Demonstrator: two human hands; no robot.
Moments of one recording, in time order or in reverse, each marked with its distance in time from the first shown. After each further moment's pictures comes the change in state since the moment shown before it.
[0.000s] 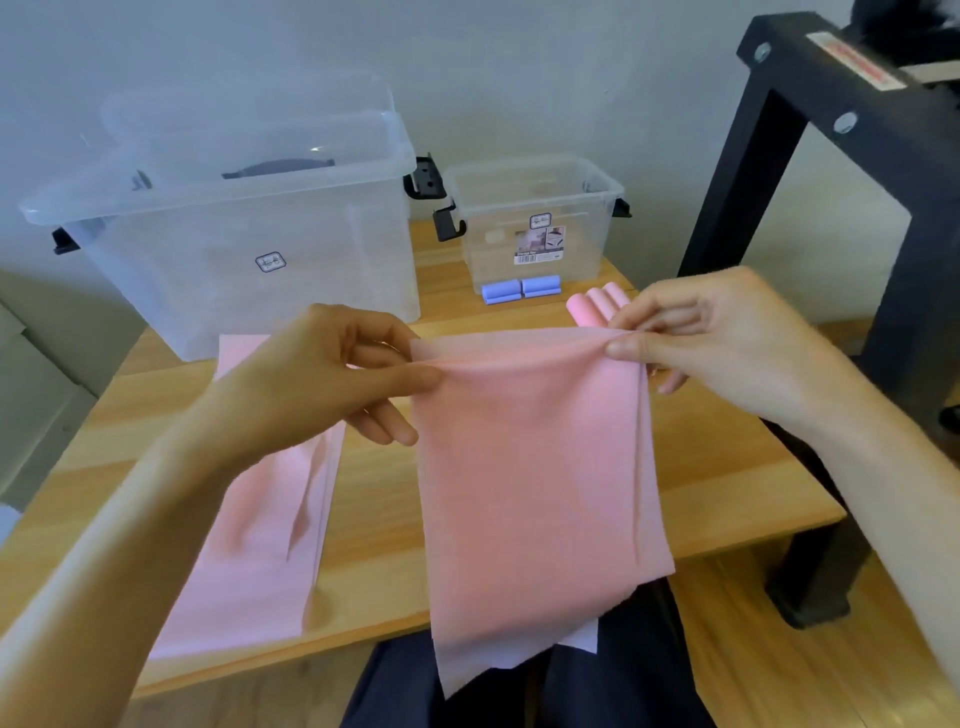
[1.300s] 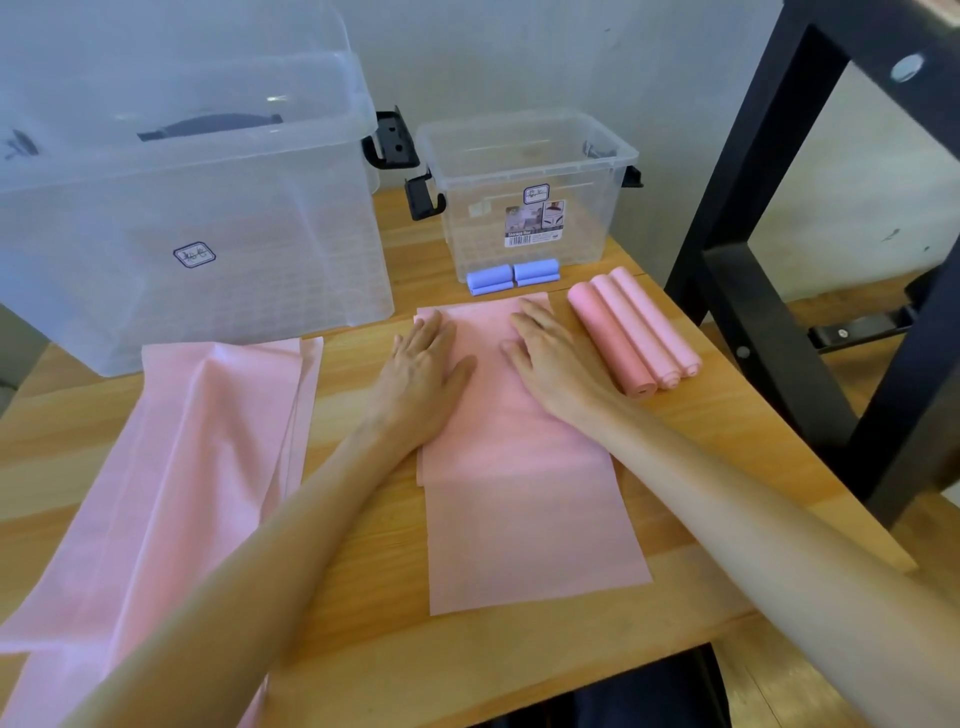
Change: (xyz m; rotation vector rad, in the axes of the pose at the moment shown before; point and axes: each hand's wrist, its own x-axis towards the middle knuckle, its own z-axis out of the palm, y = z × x) left_hand 0.184 -0.128 0.081 0.601 0.094 0.115; right_hand 0.148 0.127 0.124 -0.645 -0.009 -0.058
